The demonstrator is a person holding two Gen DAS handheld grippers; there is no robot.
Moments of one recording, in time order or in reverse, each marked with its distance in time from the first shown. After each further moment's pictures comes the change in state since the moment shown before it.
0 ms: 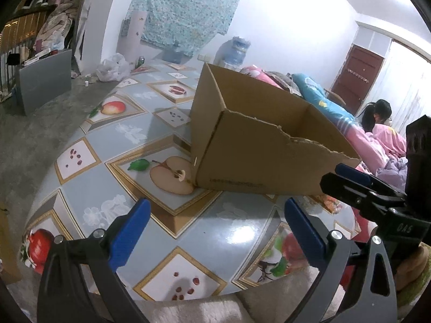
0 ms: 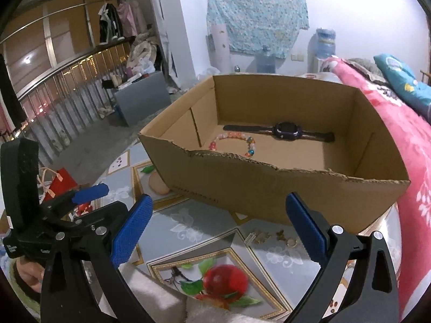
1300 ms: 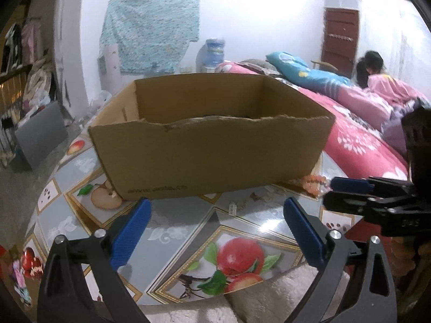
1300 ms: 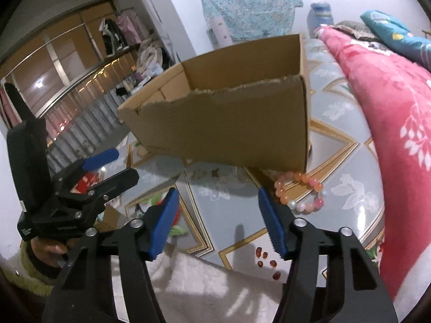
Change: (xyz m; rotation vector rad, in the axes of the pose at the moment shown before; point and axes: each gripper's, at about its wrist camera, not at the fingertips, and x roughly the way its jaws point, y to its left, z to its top) left arm 0.039 -0.131 -0.027 0.303 -0.032 0.104; right arm -0.035 -0.111 -0.060 0.111 0.055 0.172
